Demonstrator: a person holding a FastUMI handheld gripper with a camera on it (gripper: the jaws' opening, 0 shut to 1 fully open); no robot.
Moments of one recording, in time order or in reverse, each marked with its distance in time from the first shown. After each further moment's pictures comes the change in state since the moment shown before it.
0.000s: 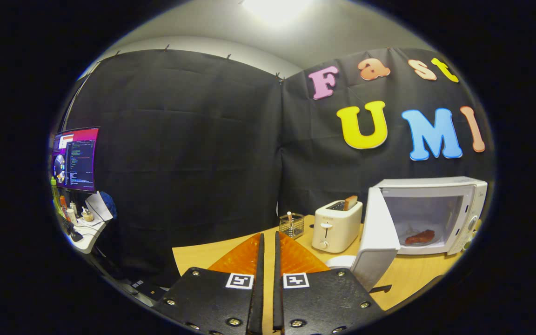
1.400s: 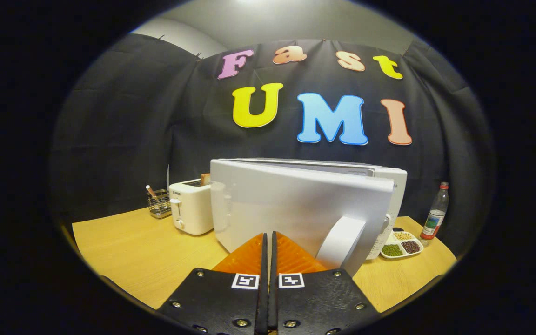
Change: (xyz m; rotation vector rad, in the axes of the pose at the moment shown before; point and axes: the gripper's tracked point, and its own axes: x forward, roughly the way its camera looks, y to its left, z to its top) arm -0.050 -0.285 -0.034 -0.039 0.075 -0.570
